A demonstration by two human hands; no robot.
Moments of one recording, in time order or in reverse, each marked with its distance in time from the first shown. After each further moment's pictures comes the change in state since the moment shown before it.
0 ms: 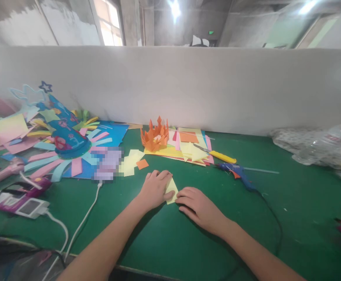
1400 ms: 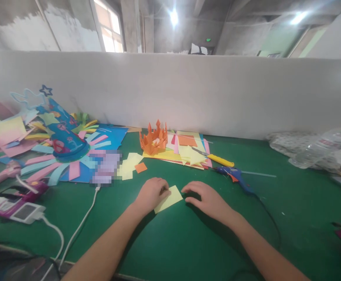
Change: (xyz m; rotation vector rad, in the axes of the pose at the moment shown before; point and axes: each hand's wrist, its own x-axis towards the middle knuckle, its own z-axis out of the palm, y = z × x) left_hand 0.004 -0.004 0.003 -0.281 0.014 -0.056; right_hand 0.006 0.022 -0.030 0.143 -0.030 0.356
